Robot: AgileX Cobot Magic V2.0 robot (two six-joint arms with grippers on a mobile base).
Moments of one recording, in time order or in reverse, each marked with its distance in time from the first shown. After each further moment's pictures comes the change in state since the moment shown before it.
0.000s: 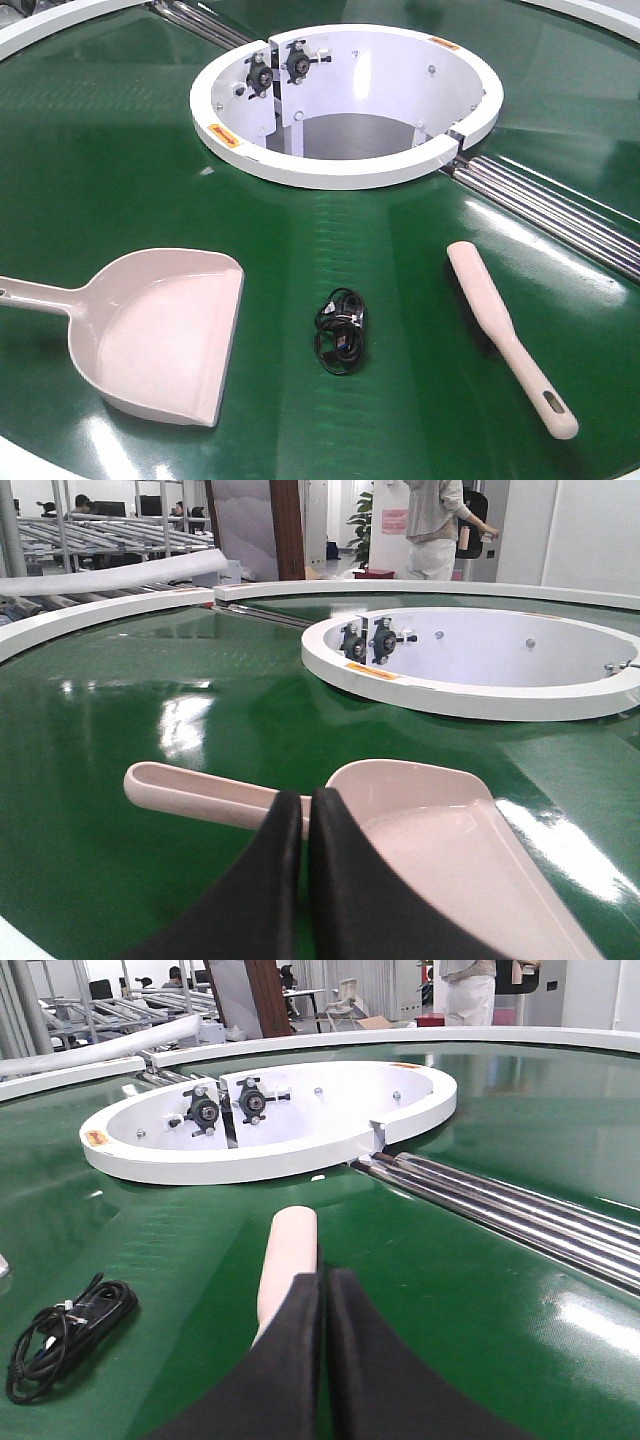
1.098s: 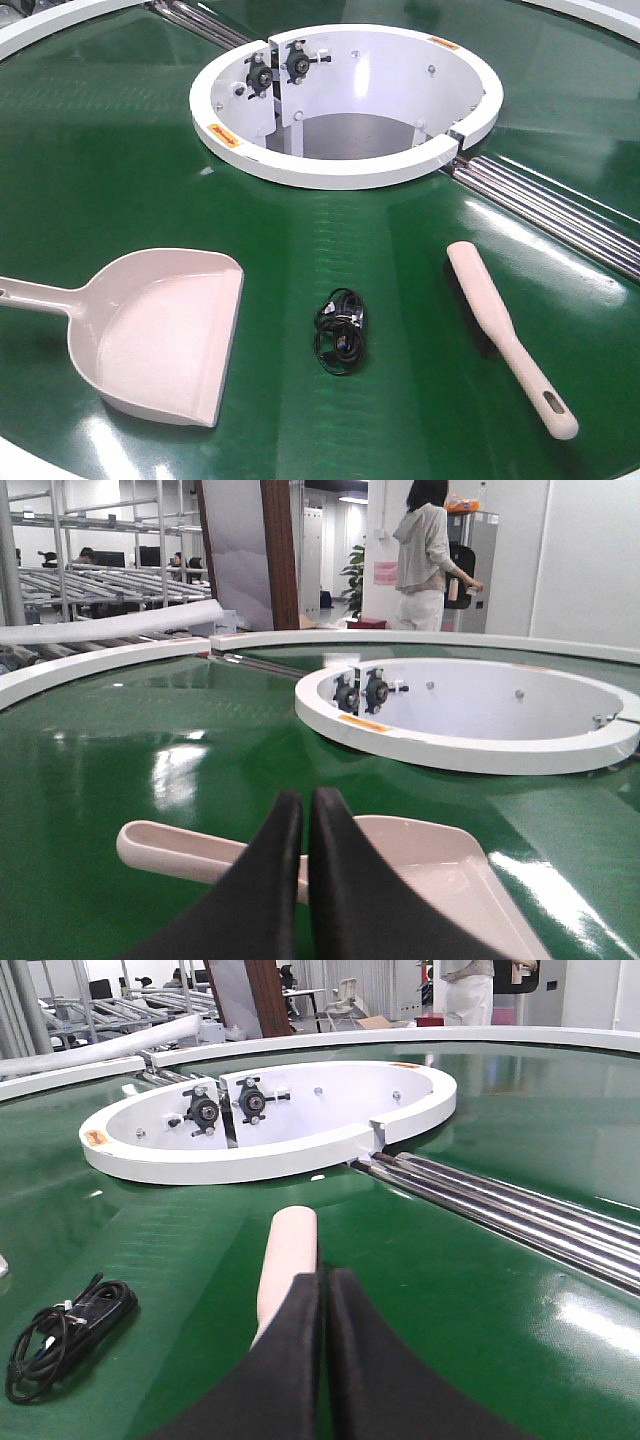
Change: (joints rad) left arm 0.000 0.000 -0.005 -0.008 -0.090 0.000; right arm 0.000 0.000 0.000 0.000 0.000 0.000
